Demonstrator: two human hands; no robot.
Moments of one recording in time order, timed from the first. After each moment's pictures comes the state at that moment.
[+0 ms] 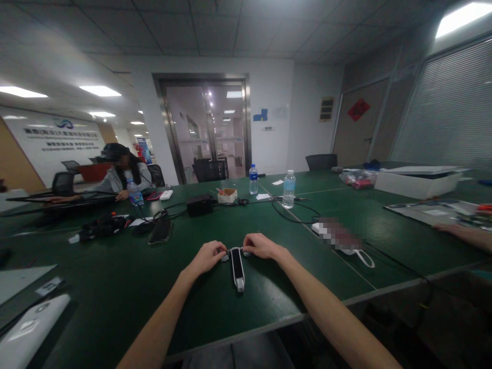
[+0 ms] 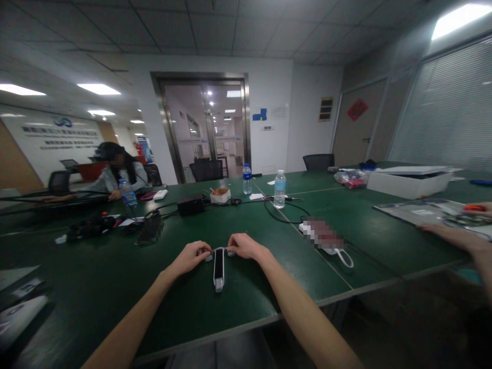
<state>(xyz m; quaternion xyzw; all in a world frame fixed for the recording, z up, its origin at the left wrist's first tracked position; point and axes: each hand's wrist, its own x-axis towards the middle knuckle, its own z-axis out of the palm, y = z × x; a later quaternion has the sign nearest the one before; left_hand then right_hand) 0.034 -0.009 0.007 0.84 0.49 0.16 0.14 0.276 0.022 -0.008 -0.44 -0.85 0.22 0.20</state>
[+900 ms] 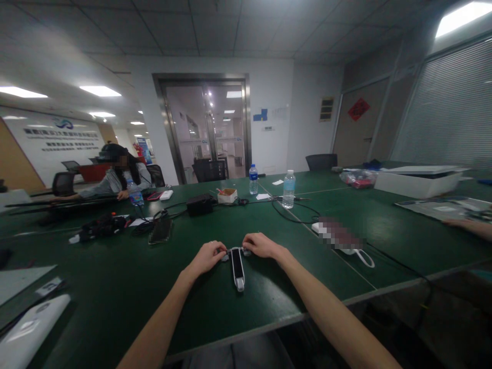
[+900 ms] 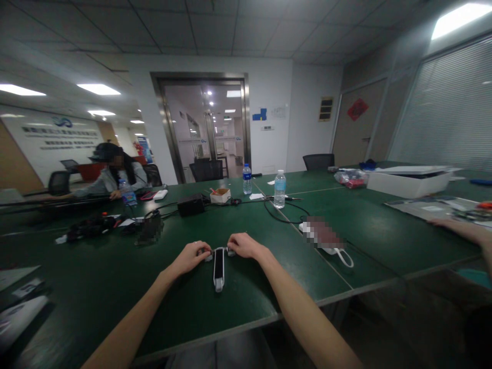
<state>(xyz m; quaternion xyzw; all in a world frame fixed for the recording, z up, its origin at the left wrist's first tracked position) 0.034 -0.009 0.007 0.84 0.50 0.16 0.14 0.274 0.016 0.001 -0.43 -0.86 0.17 0.20</state>
